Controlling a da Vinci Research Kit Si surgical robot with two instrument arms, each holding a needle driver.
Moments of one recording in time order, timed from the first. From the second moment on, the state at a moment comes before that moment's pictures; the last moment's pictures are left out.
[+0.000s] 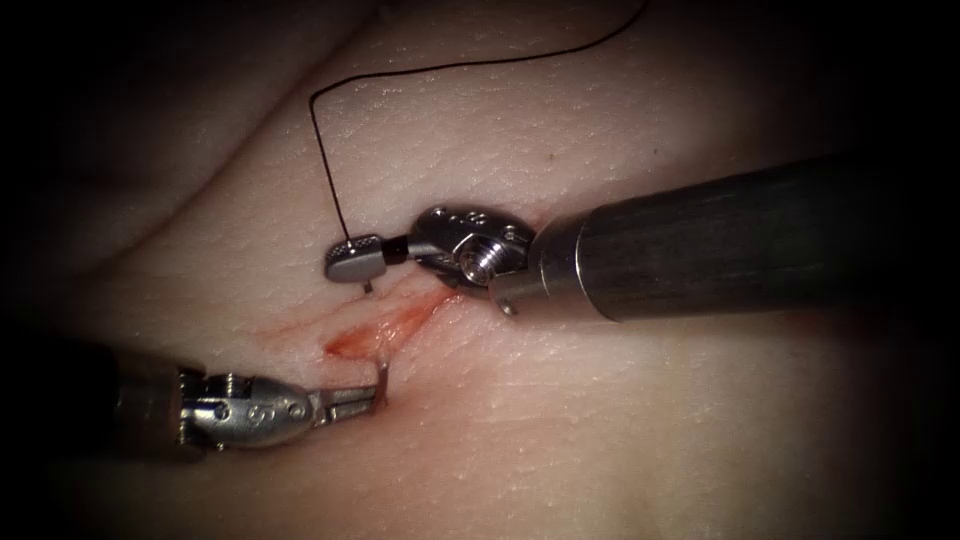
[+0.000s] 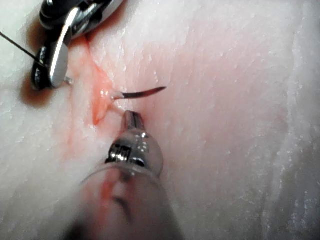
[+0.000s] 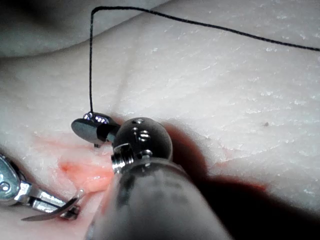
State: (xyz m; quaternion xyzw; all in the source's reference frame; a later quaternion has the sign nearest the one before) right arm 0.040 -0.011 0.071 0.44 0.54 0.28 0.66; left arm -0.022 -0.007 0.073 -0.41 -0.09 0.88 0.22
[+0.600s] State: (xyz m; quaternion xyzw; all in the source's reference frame) right arm 0.037 -0.006 0.071 0.39 0.58 0.30 0.65; left arm -0.021 -0.007 0.071 -0.46 -0.02 0.87 0.16
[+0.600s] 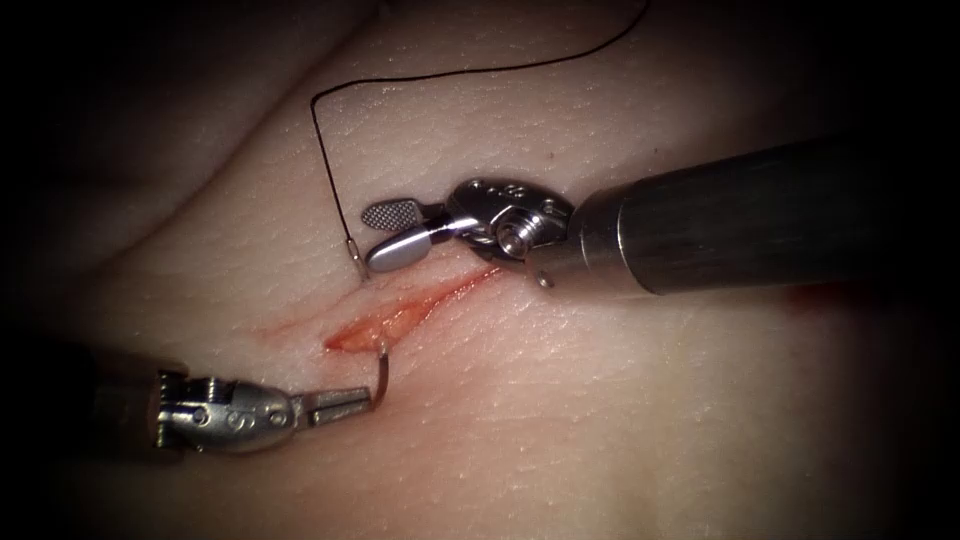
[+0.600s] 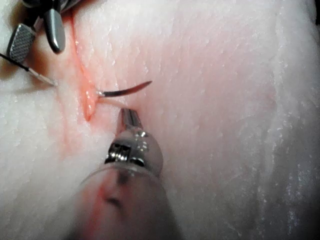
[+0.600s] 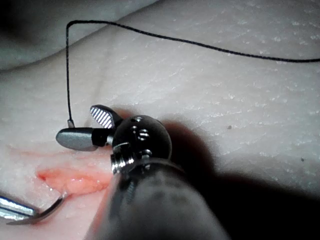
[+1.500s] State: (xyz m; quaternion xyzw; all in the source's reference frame) right arm 0.037 -0.007 0.072 0.38 0.58 0.30 0.65; left arm -0.024 -0.005 0.069 -0.50 0.05 0.85 0.13
